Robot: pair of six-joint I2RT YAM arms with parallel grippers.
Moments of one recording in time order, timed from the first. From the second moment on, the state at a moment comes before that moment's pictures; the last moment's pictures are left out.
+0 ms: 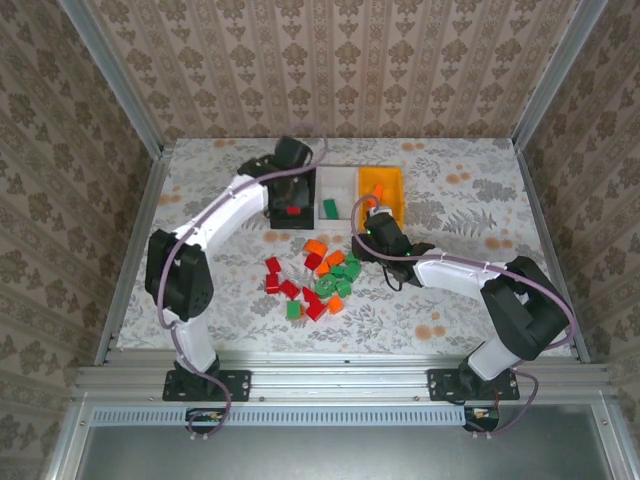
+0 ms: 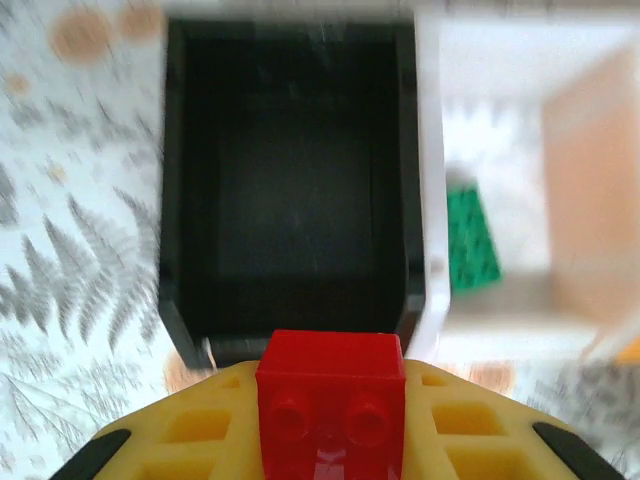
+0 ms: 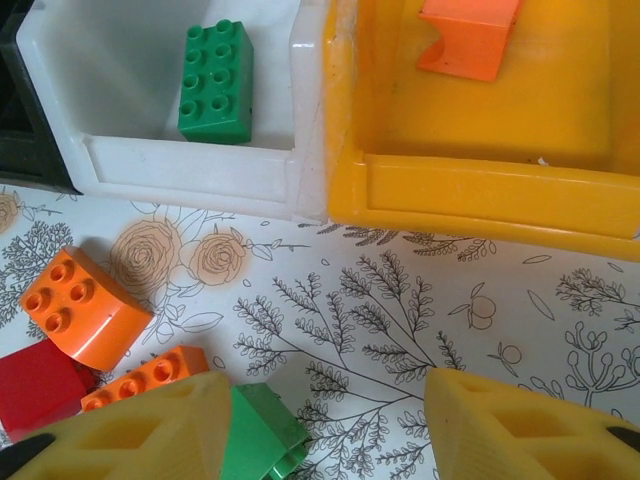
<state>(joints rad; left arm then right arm) -0.51 1.97 1.88 -0.88 -0.15 -0.41 0.61 1.56 0.81 -0.01 0.25 0.47</state>
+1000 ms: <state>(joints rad) -0.55 1.60 1.48 -0.91 0.04 -0.41 0.61 1.55 0.81 -0.02 0.26 0.48</state>
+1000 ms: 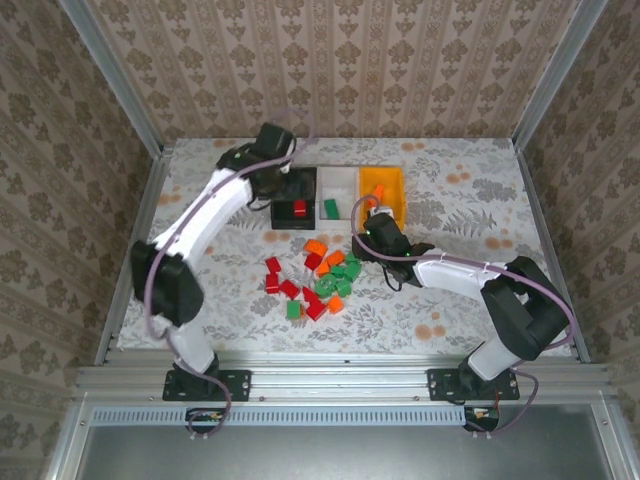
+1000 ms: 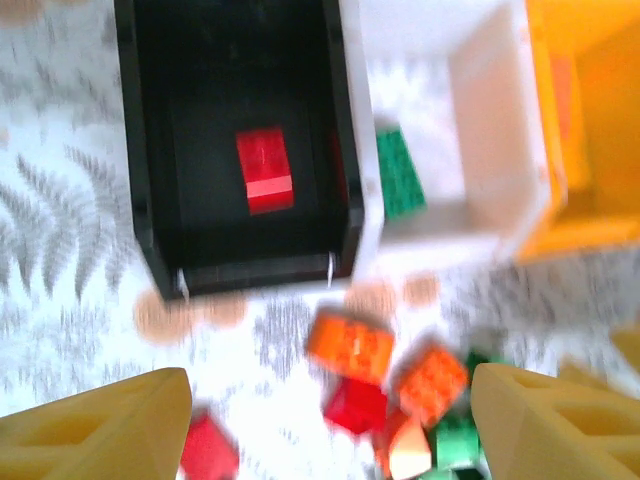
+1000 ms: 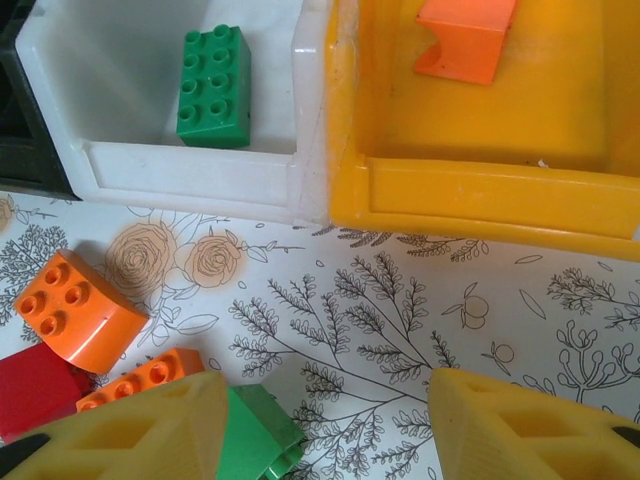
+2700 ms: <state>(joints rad) -0.96 1.45 0.84 -0.80 -0.09 -0.89 0.61 1.50 0.78 -0.01 0.34 0.48</state>
